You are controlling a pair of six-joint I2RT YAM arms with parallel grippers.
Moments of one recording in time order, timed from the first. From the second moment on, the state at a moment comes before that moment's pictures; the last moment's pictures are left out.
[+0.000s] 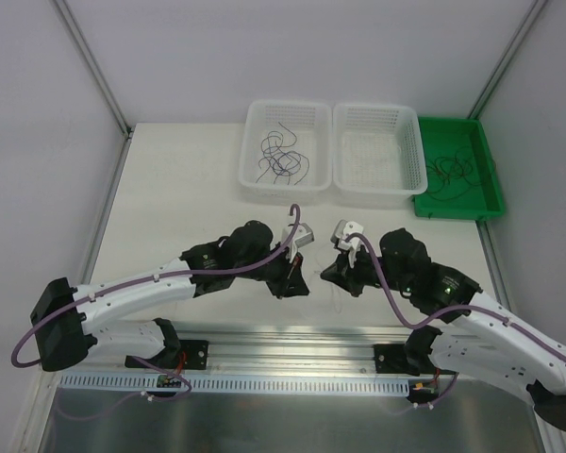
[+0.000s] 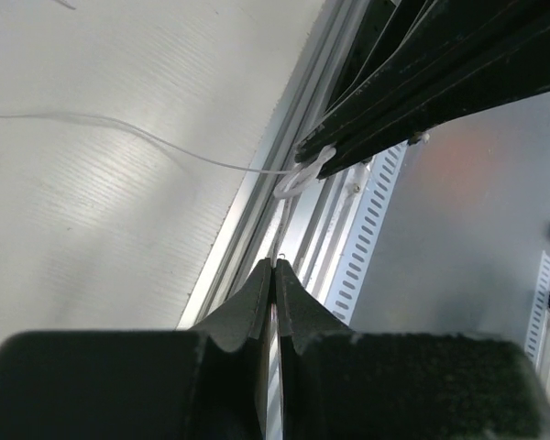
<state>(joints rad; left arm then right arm) -1.03 1.16 0.83 -0.22 0.37 -0.38 0.93 0.75 0.78 -0.48 -0.25 -0.03</state>
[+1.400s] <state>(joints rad) -1.05 0.91 0.39 0.40 0.07 -0.50 0.96 0.69 0.63 -0.26 -0.17 0.13</state>
